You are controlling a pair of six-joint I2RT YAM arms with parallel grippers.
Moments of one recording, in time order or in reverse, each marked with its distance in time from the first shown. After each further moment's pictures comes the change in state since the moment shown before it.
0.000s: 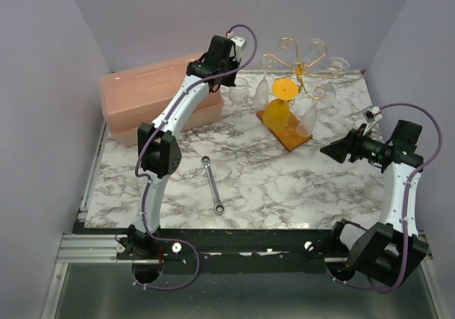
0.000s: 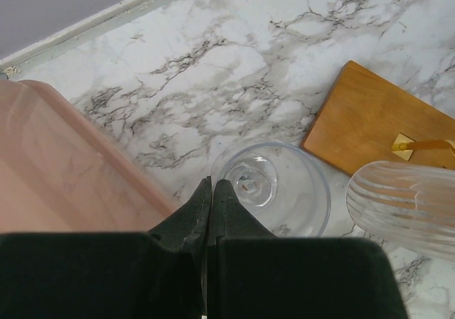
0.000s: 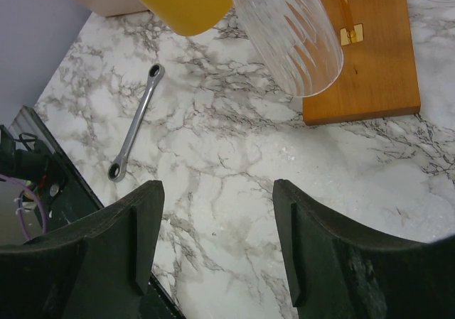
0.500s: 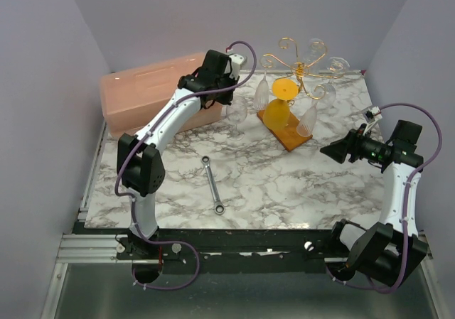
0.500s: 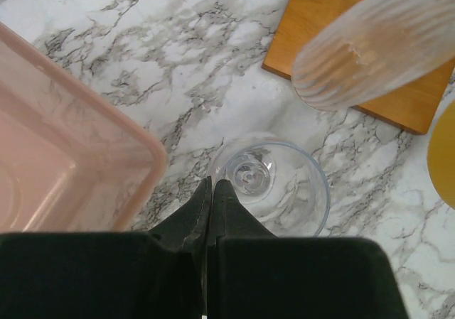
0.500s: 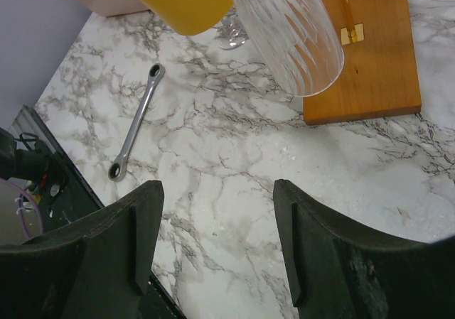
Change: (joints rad) left arm -0.034 -0.286 -0.410 0.047 0.073 0.056; right arm 0.000 -0.001 0.000 -0.003 0.000 -0.001
